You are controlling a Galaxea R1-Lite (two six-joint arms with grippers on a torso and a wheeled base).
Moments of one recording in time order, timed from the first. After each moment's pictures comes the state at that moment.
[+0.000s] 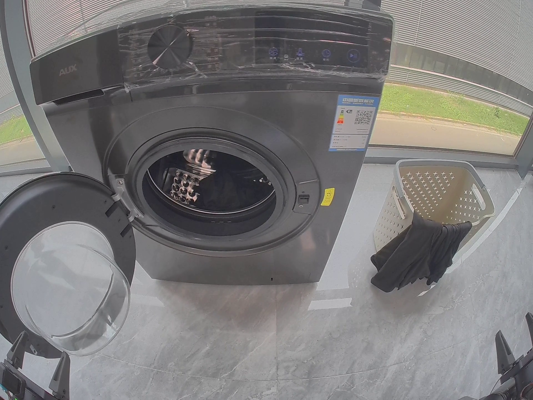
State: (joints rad) left arm 0.00 0.01 -0.02 0.00 0.02 -0.02; right arm 0.00 0.01 -0.02 0.00 -0.03 0.02
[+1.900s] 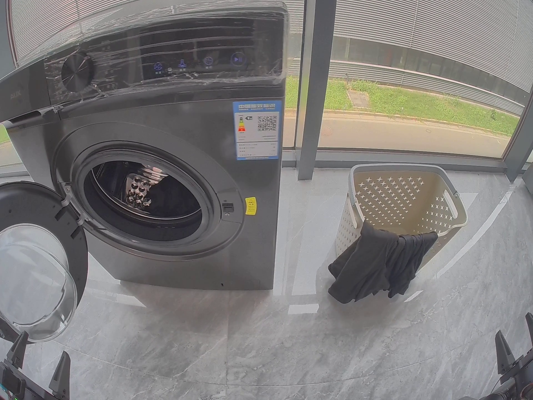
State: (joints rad) left arm 0.00 0.02 -0.02 0.00 0.02 -0.02; right arm 0.00 0.02 -0.02 0.00 -0.03 0.02
